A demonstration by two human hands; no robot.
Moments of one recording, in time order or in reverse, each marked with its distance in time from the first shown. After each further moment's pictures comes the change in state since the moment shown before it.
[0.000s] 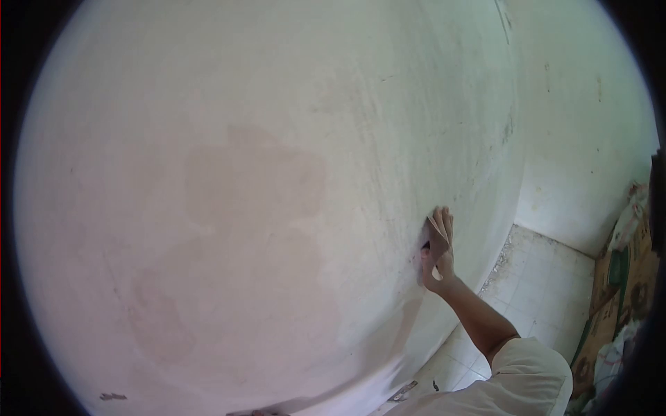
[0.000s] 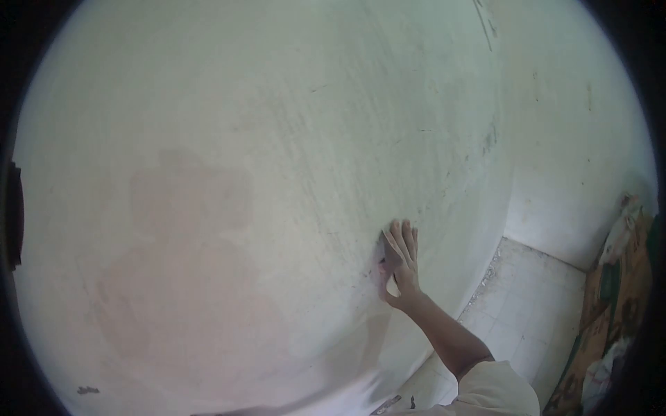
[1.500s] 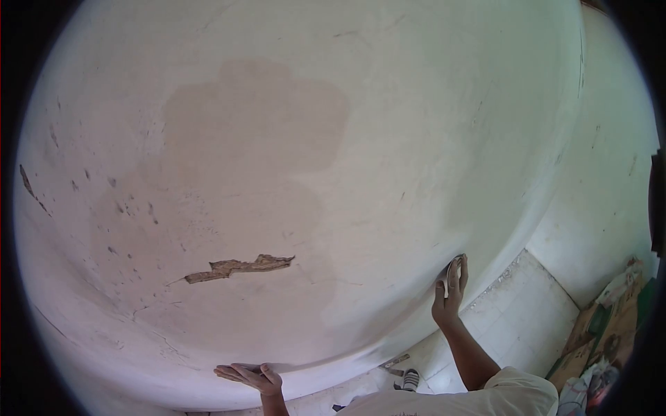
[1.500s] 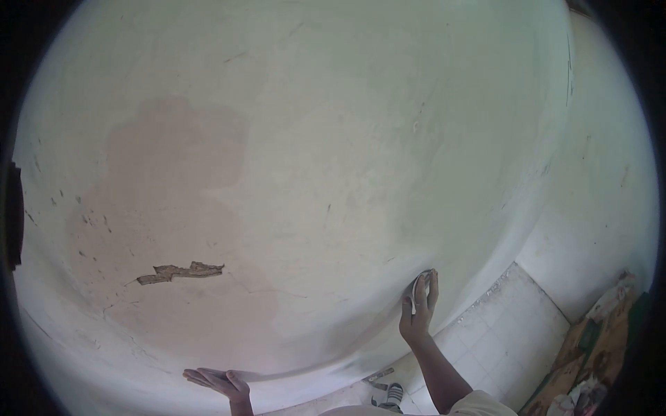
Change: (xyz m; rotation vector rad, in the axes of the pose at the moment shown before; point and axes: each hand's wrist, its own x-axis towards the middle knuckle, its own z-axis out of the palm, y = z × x) left_hand -0.064 -0.319 -0.127 0.161 -0.196 -0.028; right_hand -0.138 -0.300 0.081 0.100 -0.157 0.301
